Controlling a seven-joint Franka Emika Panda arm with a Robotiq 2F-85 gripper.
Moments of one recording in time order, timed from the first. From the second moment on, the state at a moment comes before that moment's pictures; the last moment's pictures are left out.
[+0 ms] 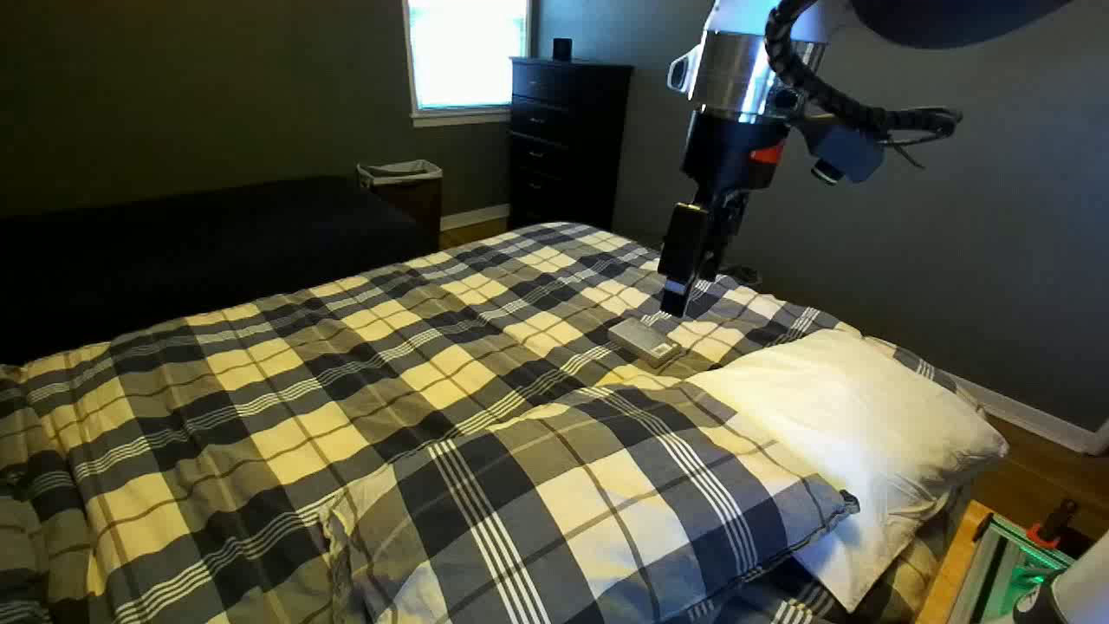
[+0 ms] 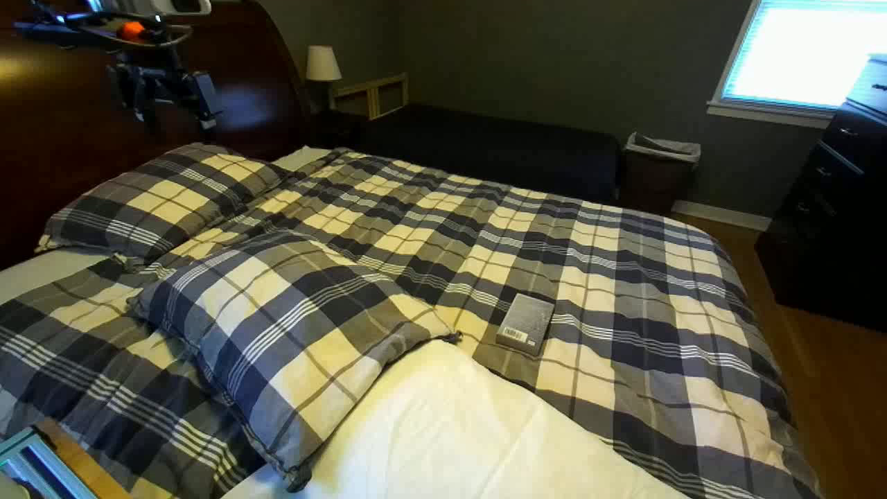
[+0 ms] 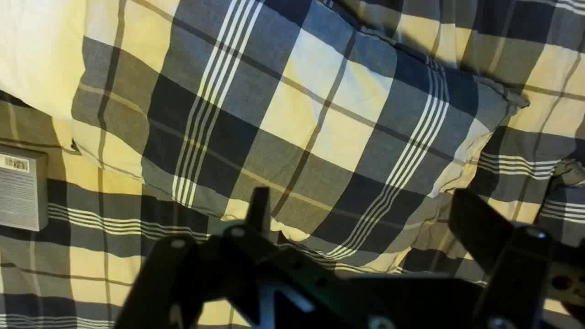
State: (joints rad) arm 0.19 -0.42 0.22 -2.25 0.08 1.90 0.07
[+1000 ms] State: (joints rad) arm 0.12 -0.41 0.15 -2.41 0.03 2.09 0.06
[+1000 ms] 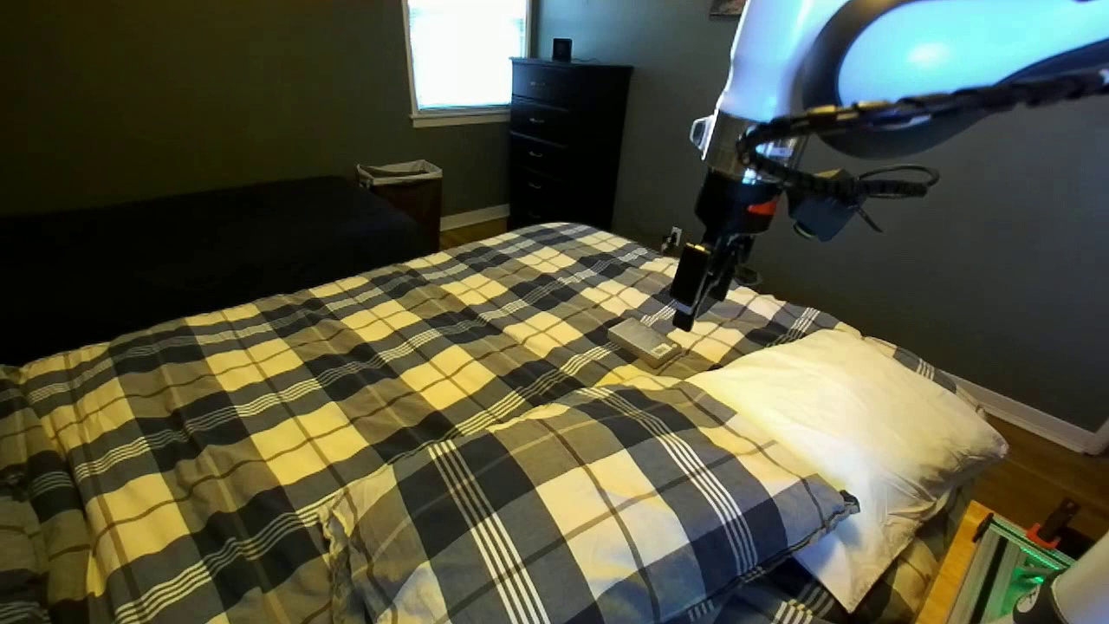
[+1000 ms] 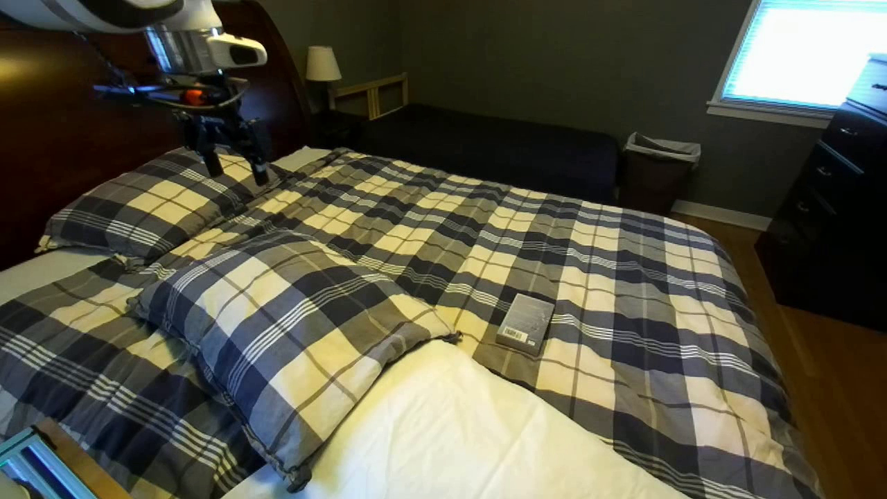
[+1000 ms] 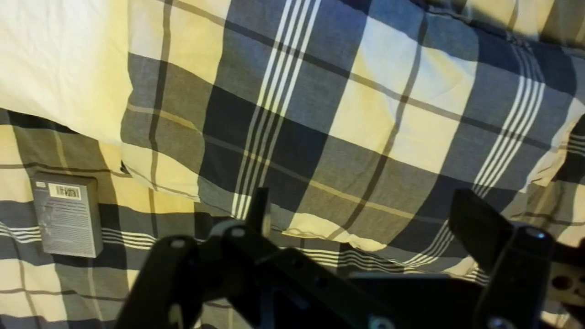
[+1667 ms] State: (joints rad) arm 0.08 -0.28 0.10 -2.74 0.01 2.70 0.06
